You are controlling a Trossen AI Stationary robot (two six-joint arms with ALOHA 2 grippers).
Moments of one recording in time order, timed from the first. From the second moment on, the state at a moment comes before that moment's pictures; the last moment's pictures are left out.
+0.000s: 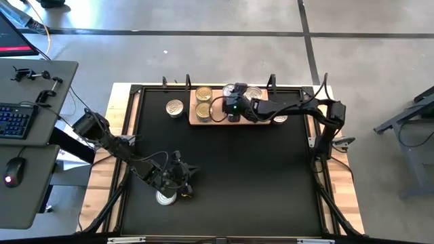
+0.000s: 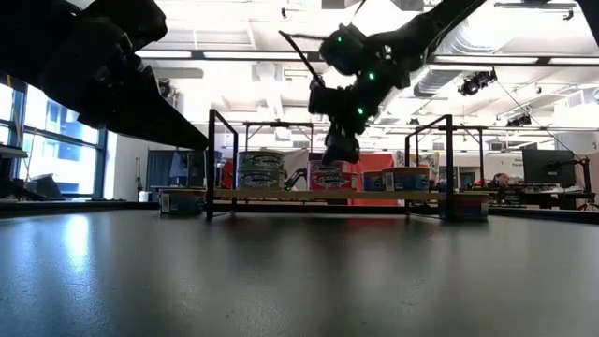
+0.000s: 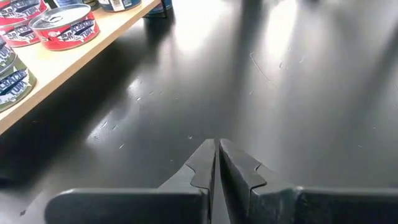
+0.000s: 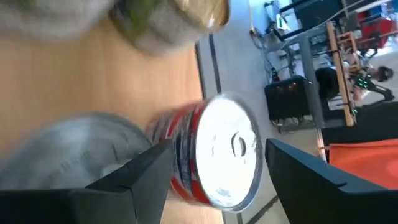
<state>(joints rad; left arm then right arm) -0.62 1.61 0.62 0.24 -0.90 -0.52 -0.29 1.81 1.17 -0.05 0.61 -0.64</state>
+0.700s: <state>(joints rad) -0.65 1.61 0.62 0.25 -0.90 -0.53 0.31 1.51 1.21 -0.77 0.43 0.03</state>
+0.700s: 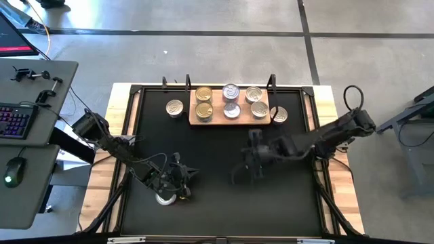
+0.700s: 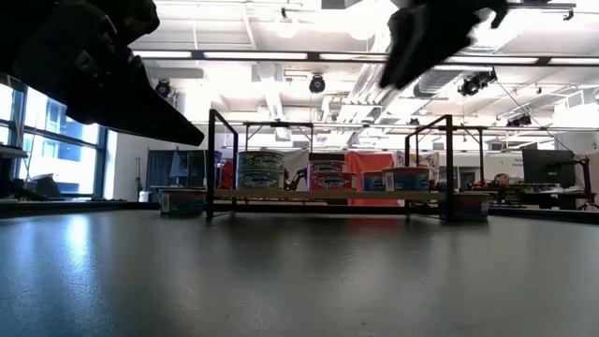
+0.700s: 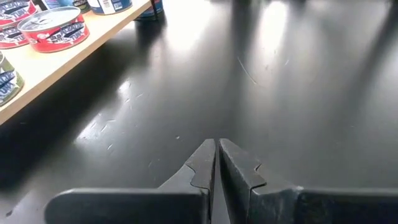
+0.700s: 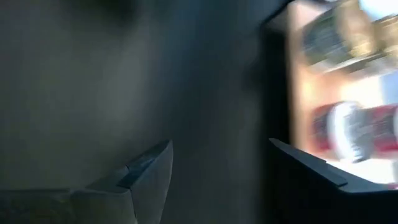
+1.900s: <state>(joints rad) -0.67 1.28 0.74 -0.36 -1.23 -0.86 0.80 1.37 0.96 -1.41 0.54 1.15</state>
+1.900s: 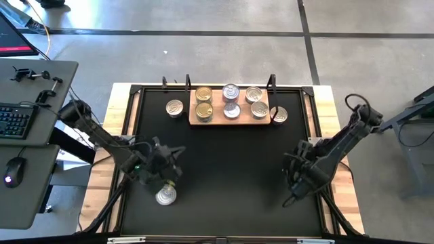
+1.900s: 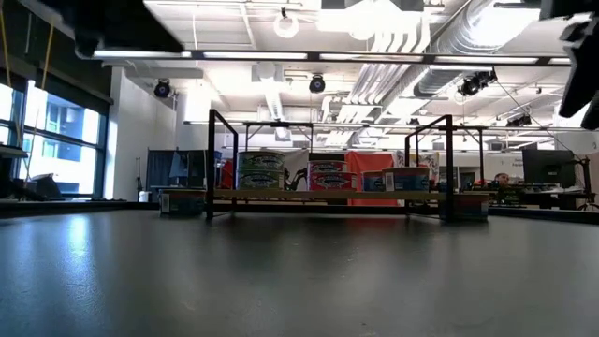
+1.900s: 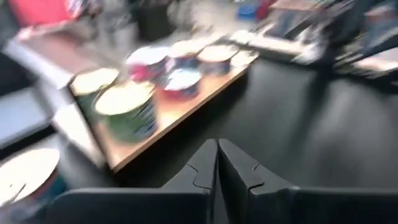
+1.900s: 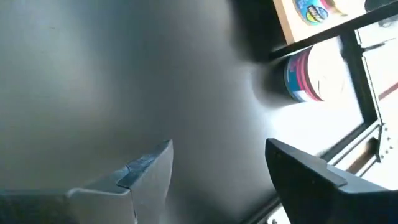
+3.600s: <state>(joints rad) 0.41 1.37 0.62 -0.58 -0.44 -0.49 0.66 1.25 0.61 -0.60 0.53 0.88</state>
